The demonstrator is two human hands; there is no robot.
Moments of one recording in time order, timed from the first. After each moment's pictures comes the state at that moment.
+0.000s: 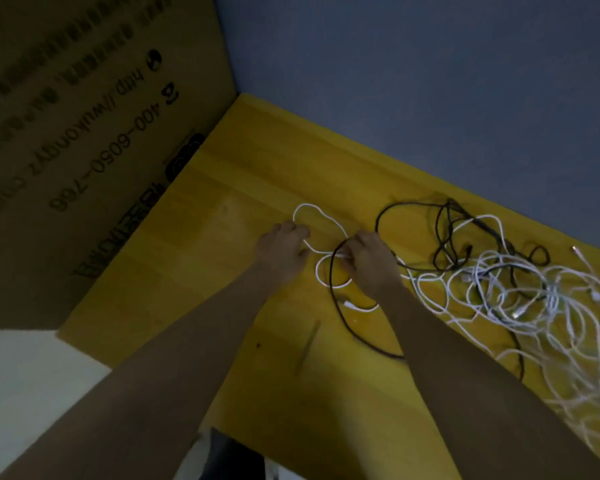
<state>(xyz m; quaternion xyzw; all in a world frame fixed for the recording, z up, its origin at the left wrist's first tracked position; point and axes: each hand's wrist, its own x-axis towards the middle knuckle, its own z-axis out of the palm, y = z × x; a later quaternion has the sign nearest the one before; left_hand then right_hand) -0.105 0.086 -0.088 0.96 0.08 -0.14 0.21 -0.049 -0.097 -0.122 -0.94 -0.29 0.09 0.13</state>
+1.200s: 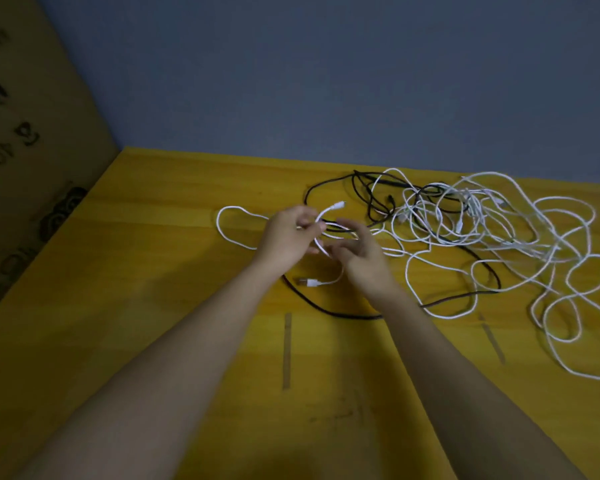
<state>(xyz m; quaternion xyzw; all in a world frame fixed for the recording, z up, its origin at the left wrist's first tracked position) -0.095 0.000 -0.128 0.77 -0.06 -0.03 0.63 -0.130 -0.134 -0.145 -0.76 0.02 -0.03 0.65</state>
